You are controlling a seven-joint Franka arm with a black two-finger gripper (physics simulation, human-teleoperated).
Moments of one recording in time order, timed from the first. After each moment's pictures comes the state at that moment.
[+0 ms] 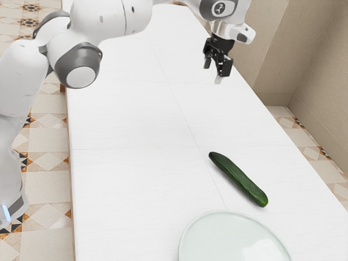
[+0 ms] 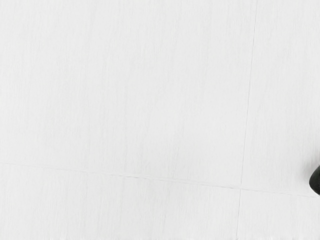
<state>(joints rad) -0.31 0.38 0.58 -1.07 -0.16 1.46 0.10</state>
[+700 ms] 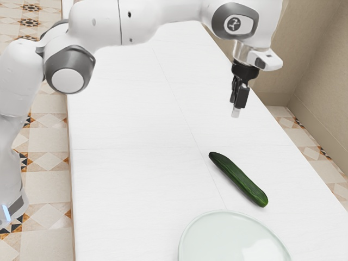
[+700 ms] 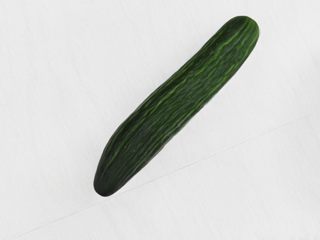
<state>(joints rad) -0.33 0.38 0.29 -1.02 -0.21 1.43 0.28</state>
